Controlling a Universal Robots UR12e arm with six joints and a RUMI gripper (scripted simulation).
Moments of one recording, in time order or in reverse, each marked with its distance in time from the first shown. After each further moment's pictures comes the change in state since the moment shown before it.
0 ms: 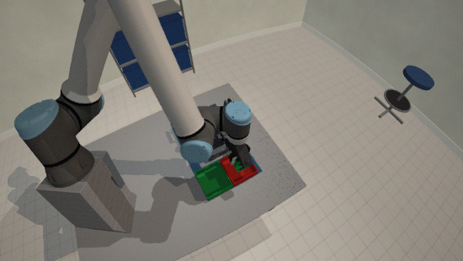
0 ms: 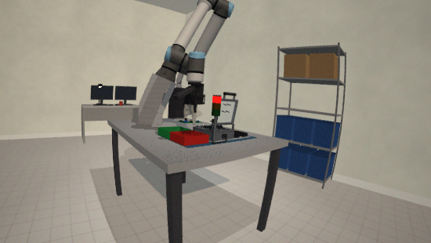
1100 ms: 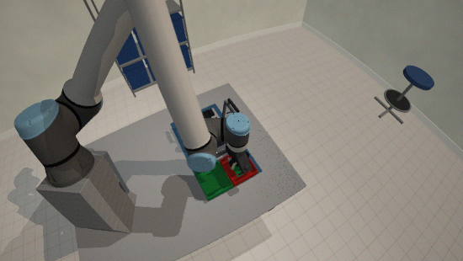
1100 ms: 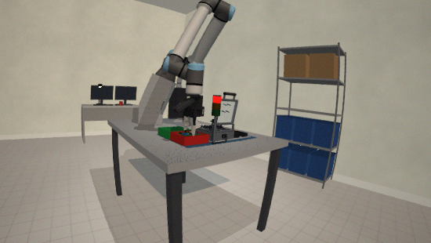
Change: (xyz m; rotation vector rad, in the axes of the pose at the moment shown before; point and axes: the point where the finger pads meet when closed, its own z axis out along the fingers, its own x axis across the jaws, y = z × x) arm 0.000 0.000 0.065 0.000 0.000 0.000
